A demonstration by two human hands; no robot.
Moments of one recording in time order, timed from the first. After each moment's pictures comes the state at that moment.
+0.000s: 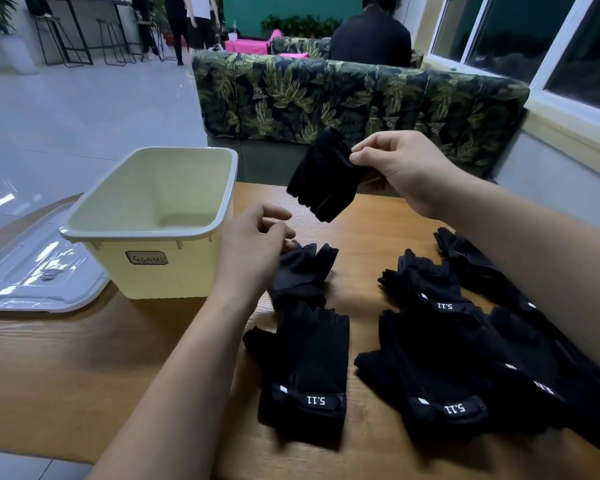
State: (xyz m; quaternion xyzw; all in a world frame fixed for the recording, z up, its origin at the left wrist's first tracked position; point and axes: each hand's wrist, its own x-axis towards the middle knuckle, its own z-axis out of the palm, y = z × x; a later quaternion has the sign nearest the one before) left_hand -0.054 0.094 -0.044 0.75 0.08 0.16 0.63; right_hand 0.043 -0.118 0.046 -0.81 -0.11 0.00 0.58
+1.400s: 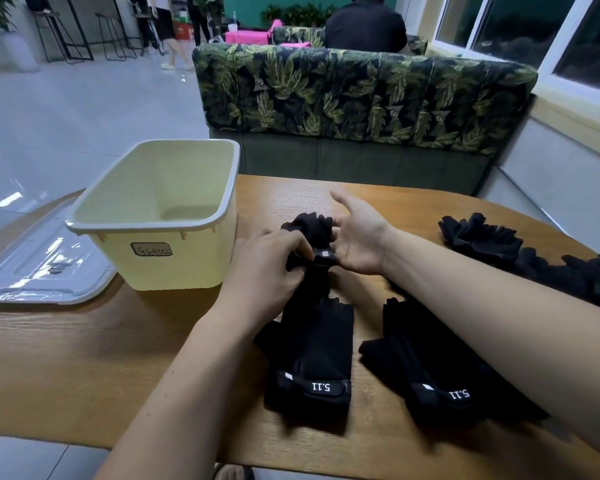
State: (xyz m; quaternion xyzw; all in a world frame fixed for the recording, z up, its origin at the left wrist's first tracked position) left_hand -0.071 0.101 -0.073 0.93 -0.12 0.19 0.29; right_hand 0.025 -0.072 -0.051 -0.58 0.08 0.29 0.76
